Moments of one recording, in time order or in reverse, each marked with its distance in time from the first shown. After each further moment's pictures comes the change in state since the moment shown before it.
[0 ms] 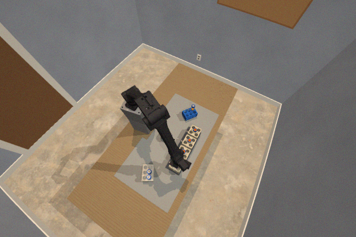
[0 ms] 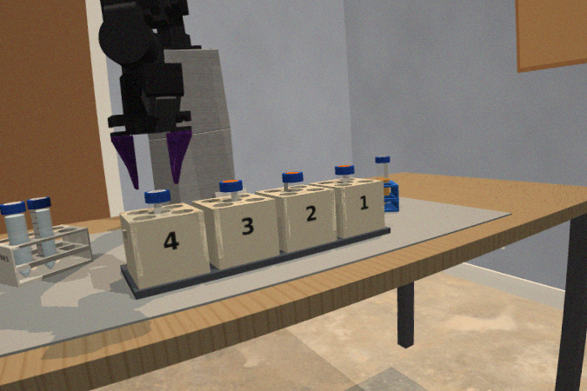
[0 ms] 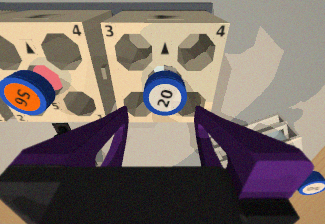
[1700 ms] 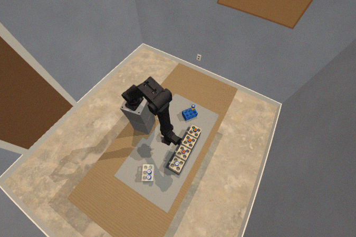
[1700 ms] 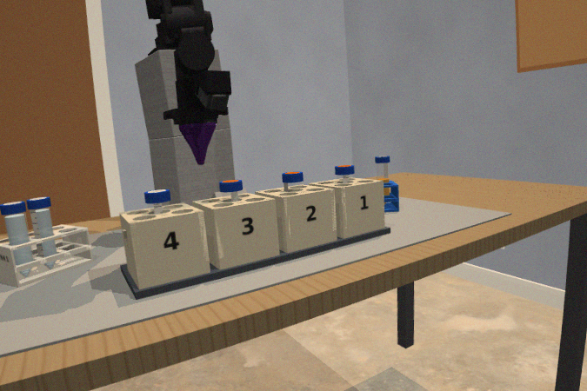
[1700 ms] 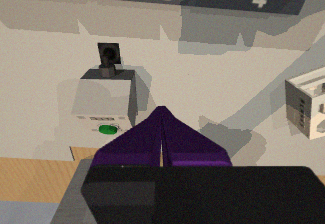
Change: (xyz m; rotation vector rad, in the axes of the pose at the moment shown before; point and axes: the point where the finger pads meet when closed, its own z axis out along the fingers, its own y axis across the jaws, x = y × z) arm 0.135 0.111 -0.012 0.007 -0.020 -0.070
